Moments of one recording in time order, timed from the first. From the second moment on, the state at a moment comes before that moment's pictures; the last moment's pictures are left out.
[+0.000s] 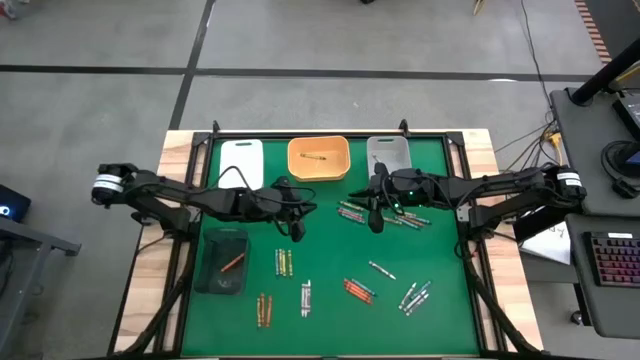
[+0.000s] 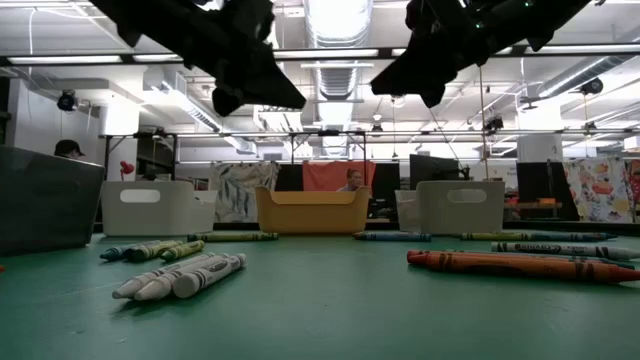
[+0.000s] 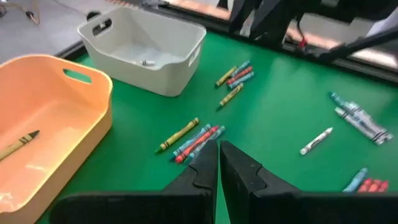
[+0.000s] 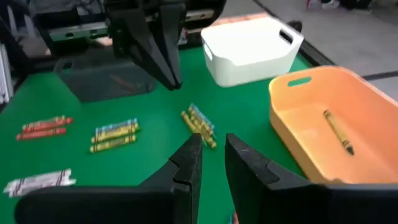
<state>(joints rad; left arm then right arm) -0.06 1.41 0.81 0.12 -0.30 -0.31 -0.08 1.24 0.72 0.13 0.03 0.10</state>
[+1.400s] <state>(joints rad) 0.08 1.77 0.99 0.18 -0.10 0.33 -0.13 1.23 0.82 -0.05 0.27 0.04</state>
